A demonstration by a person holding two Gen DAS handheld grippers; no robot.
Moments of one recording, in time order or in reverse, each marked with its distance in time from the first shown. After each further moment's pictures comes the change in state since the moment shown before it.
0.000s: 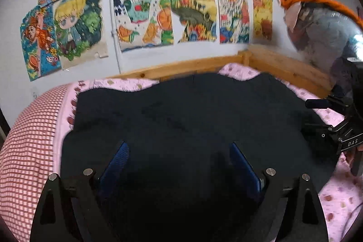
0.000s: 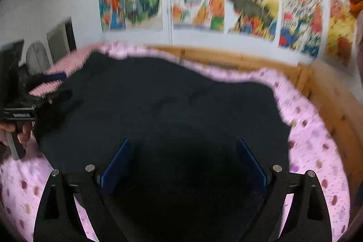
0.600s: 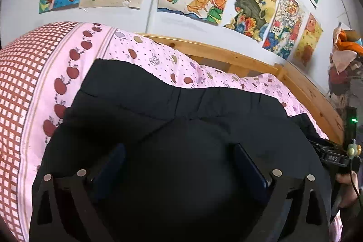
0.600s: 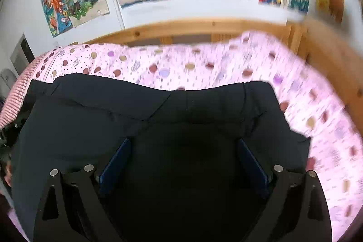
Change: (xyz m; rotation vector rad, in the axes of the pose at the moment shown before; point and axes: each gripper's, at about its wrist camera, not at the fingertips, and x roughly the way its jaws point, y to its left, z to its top) left arm 0.093 0.075 0.003 -0.370 0.120 -0.035; right arm 0.137 -0.066 0.042 0.246 0.155 -0.062
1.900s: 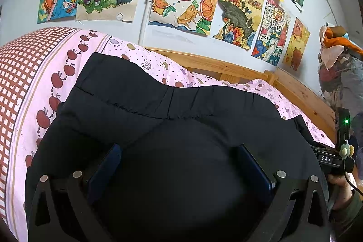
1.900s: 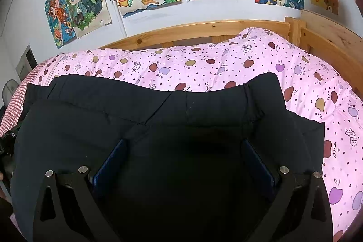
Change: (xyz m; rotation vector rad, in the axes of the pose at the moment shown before) left arm -0.005 -0.001 -0.029 0.024 -0.113 -0.050; right arm 0.010 -0.010 -0.026 0.023 -0.122 0.034
